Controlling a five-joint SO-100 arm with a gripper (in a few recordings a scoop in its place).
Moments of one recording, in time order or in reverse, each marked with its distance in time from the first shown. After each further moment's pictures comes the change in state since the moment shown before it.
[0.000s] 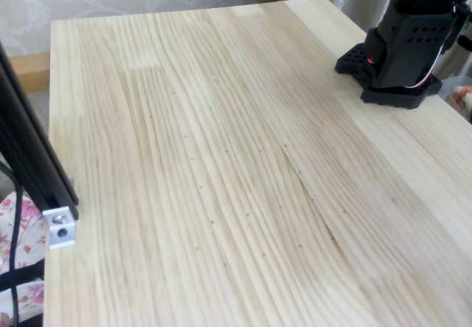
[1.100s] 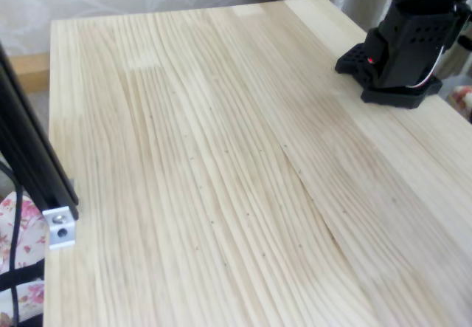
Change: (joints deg) arm -2.3 -13.7 -11.3 -3.3 -4.3
